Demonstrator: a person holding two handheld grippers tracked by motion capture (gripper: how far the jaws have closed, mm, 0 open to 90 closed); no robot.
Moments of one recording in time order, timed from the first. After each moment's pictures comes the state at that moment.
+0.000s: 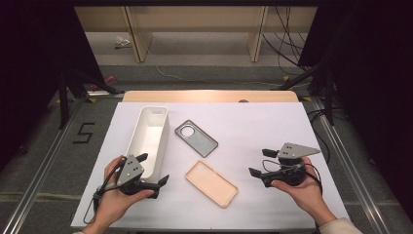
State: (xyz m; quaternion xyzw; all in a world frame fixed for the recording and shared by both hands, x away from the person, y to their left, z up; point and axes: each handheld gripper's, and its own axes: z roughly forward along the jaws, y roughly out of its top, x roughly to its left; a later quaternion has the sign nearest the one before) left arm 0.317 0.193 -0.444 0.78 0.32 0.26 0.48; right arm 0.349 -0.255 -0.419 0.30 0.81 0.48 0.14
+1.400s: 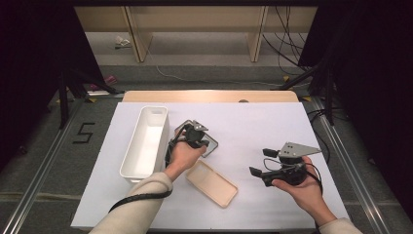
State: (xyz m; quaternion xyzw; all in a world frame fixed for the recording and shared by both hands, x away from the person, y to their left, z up) left arm 0.447 0.042 -0.450 0.83 0.41 0.14 0.35; right arm 0.350 -0.256 -0.418 0.31 0.81 0.48 0.14
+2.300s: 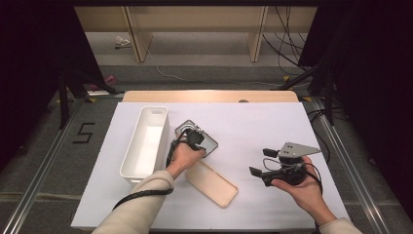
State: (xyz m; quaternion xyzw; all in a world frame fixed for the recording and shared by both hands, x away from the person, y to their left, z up) left arm 0.458 0.045 -0.475 0.85 0.42 0.10 0.29; right arm 0.350 -0.256 -0.419 0.31 0.81 0.48 0.14
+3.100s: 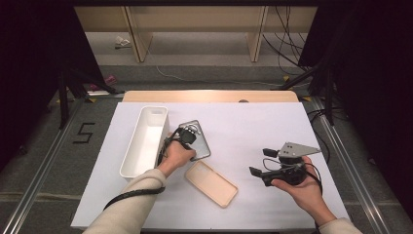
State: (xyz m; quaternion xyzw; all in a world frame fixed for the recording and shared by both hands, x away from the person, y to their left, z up) left arm 0.458 0.068 -0.468 0.87 0.43 0.11 0.22; right arm 0.350 -0.256 -0.419 0.31 0.81 0.48 0.14
